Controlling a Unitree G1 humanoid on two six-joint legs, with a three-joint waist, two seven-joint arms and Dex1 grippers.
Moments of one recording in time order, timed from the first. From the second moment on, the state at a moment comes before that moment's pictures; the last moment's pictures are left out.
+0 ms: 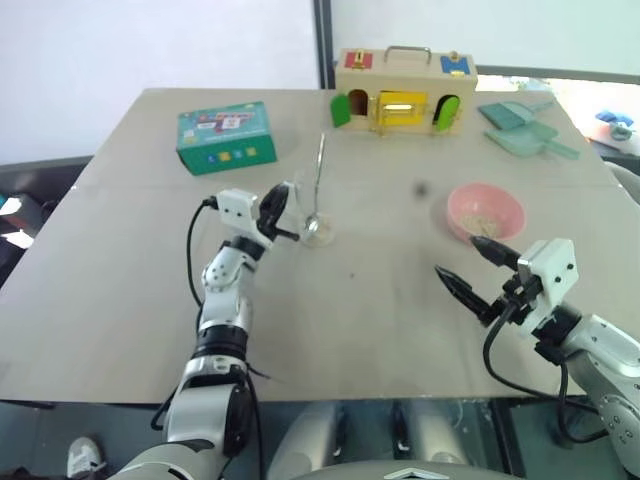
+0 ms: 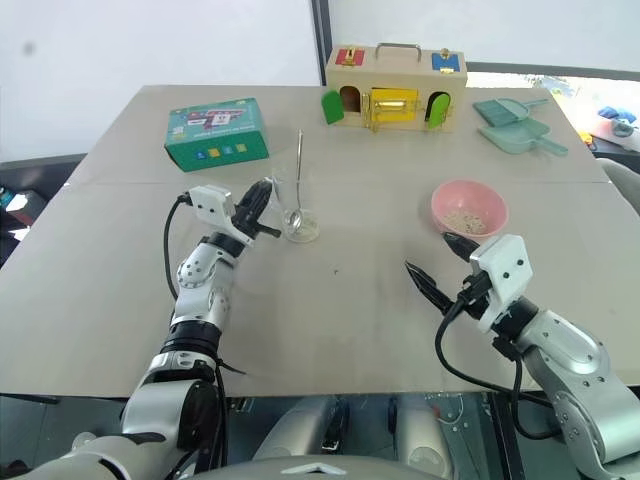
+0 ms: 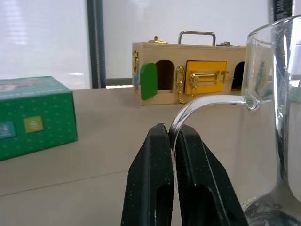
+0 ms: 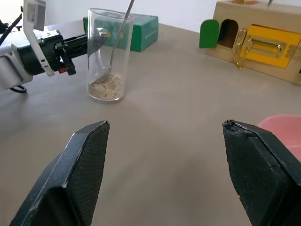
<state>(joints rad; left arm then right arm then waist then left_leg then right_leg) -0.55 0.24 0.20 0.64 -0.22 -0.39 -0.53 0.14 -0.55 -0.13 -0.74 0.55 0.45 0.45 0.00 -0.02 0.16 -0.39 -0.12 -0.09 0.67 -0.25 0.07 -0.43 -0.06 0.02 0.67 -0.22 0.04</state>
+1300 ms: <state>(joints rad) 0.01 0.66 0.19 -0.19 -0.64 0.34 -0.99 0.55 -0.64 -0.46 -0.60 0.46 0.30 0.69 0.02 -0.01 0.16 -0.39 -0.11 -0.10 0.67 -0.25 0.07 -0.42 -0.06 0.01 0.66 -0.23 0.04</state>
